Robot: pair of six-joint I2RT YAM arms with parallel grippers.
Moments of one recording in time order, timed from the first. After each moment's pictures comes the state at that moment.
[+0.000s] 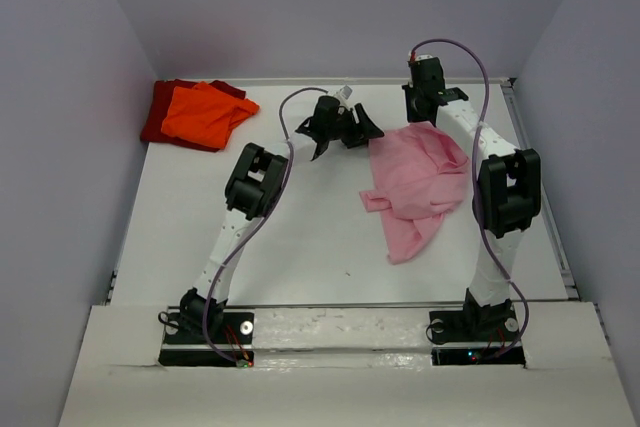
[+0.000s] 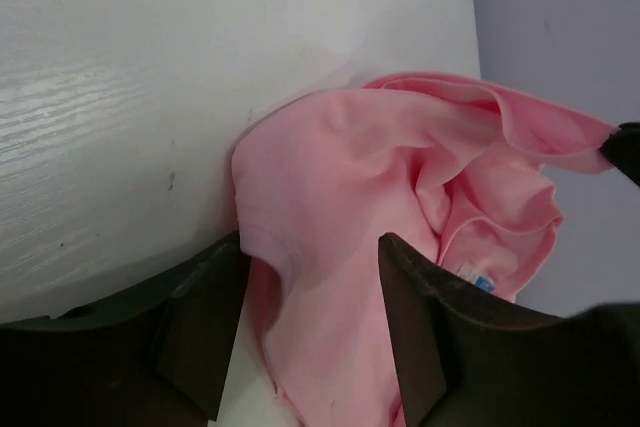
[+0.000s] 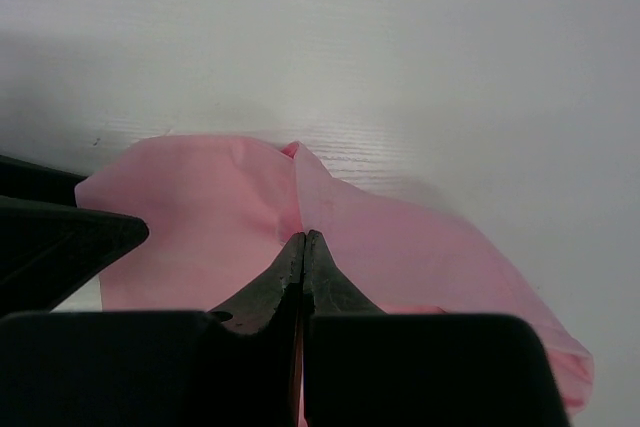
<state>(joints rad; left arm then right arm) -0.51 2.58 1.95 0.25 0.51 -0.90 0.25 2.00 1.75 -0.50 0.29 0.05</state>
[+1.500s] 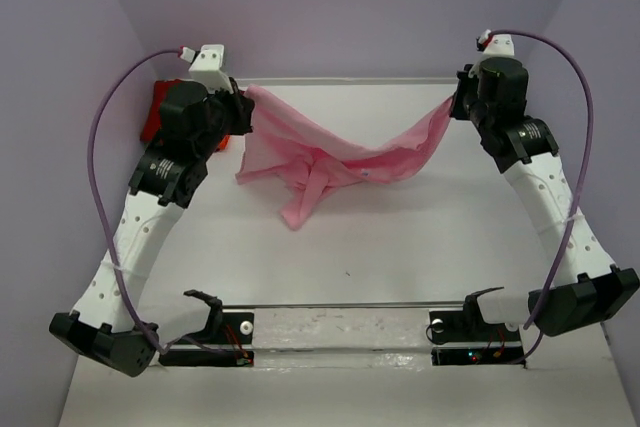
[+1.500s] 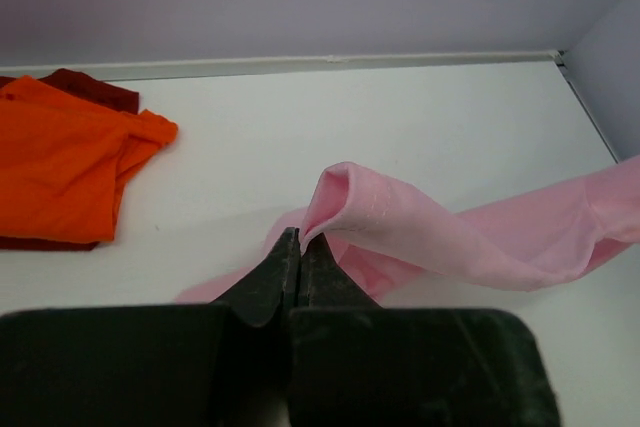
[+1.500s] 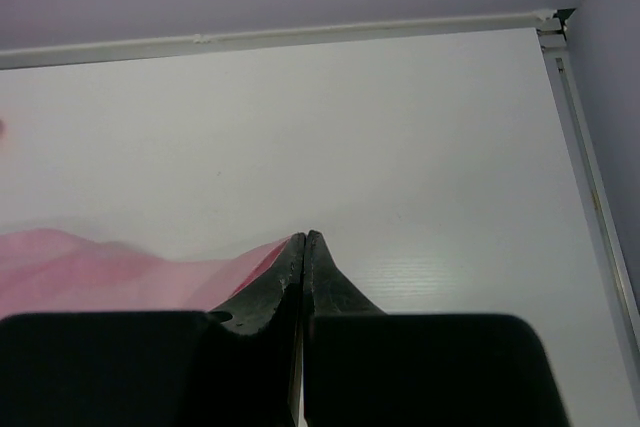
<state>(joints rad) -0.37 1.14 1.39 -0.46 -0.04 -0.24 0.25 1.31 1.50 -0.54 0.27 0.16</state>
